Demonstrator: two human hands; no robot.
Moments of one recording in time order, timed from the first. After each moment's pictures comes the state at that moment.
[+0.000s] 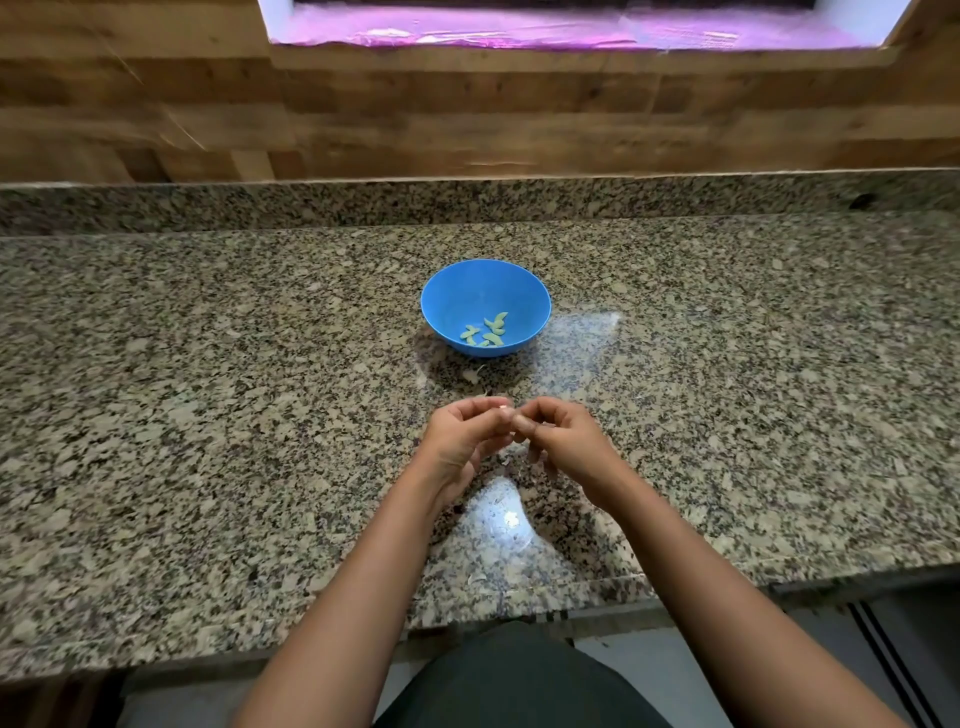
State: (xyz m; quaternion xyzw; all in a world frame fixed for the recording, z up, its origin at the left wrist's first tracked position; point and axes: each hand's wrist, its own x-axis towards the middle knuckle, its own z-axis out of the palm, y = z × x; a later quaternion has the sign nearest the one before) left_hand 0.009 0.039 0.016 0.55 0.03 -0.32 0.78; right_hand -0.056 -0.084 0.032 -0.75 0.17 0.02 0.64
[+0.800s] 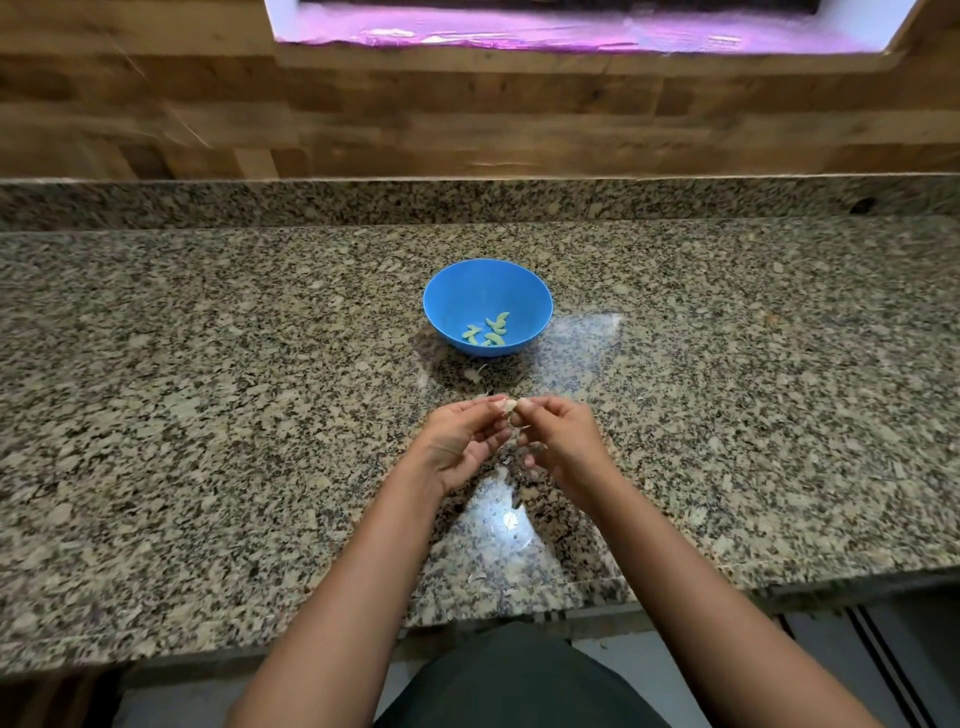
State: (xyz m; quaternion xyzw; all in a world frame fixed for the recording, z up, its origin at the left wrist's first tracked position) left_hand 0.015 0.040 0.025 0.47 0.11 -0.38 0.78; right_hand -0.048 -0.072 0.028 -0.63 0.26 -0.03 0.73
